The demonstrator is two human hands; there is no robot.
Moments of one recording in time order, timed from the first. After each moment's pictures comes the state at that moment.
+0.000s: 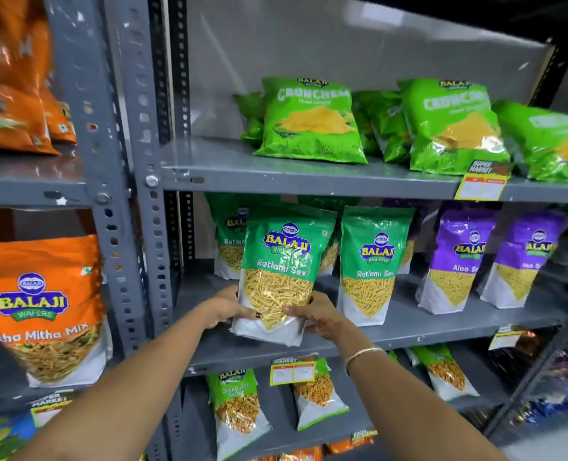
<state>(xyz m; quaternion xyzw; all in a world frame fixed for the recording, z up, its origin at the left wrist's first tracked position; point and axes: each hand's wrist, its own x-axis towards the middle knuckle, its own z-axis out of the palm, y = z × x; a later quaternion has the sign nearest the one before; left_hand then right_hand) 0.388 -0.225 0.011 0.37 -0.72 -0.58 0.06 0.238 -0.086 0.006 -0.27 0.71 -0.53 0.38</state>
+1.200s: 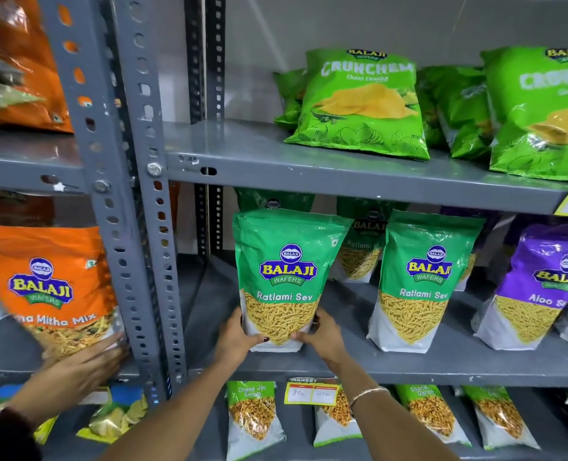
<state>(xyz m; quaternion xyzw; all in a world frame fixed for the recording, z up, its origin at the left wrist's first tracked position) 0.379 -0.215 -0.063 0.47 -0.68 -0.49 0.28 0.217 -0.132 -0.066 -0.38 0.75 -0.48 0.26</state>
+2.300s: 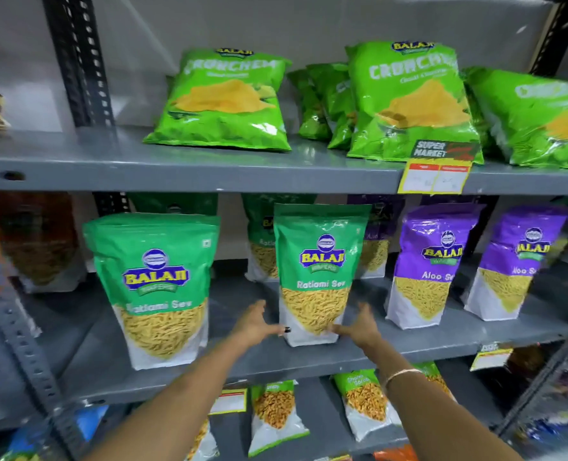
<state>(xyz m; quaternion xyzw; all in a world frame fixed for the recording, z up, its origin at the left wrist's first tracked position) 0.203 -0.132 -0.027 0.41 -0.79 -0.44 0.10 0.023 -0.001 -0.047 -0.24 0.84 -0.45 0.20</state>
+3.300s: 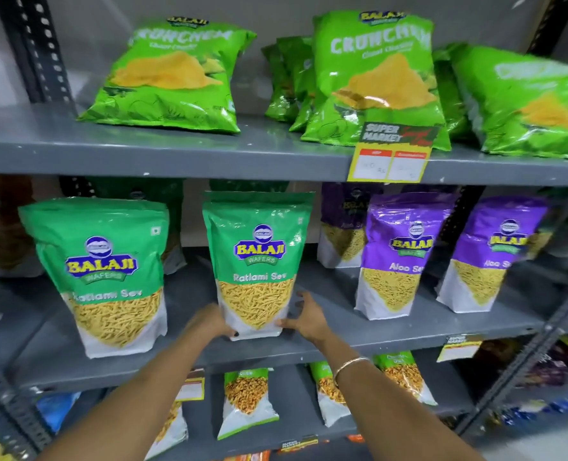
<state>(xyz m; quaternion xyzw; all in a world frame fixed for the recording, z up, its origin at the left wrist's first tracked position) 0.187 -0.115 -0.024 0.53 -0.81 -0.23 -0.07 0.023 -0.009 -0.052 -0.35 0.79 -0.42 0.27</state>
